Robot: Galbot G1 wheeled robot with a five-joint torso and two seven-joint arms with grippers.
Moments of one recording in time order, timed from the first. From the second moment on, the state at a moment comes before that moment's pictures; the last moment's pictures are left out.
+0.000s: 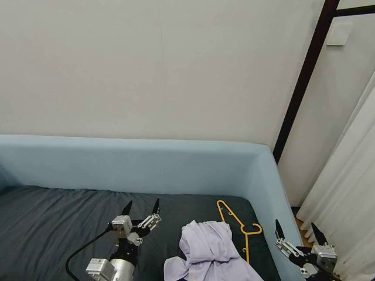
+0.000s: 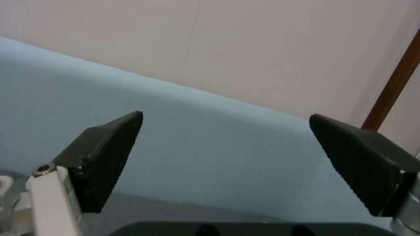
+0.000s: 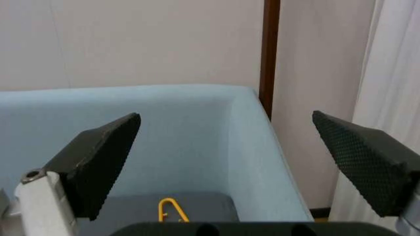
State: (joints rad) left arm 1.55 -1.46 -0.44 -2.21 -0.33 0.02 -0.03; right arm -1.79 1.36 0.63 2.26 0.23 0.13 0.15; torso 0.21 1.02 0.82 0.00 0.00
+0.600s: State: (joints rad) left arm 1.56 -1.44 -0.44 -2.22 -0.31 0.02 -0.03; right arm -1.78 1.38 0.63 2.24 0.22 0.12 0.14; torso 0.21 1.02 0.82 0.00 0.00
